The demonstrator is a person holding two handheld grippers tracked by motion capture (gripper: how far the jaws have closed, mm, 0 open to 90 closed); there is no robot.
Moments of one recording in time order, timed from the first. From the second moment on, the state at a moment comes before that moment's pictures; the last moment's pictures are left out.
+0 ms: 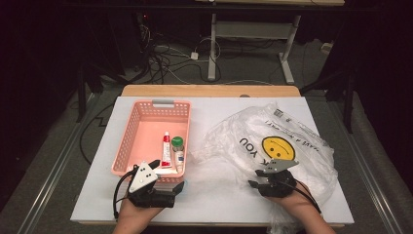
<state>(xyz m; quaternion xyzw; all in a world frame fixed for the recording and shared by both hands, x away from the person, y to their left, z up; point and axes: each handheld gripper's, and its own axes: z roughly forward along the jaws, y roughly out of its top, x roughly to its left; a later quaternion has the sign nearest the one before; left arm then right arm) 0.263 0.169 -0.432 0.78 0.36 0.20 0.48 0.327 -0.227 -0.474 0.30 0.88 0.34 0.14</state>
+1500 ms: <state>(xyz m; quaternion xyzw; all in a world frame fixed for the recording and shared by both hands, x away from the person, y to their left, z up) 0.262 0.171 -0.431 0.77 0.36 0.19 0.48 0.325 -0.237 -0.465 0.30 0.86 0.37 0.15</state>
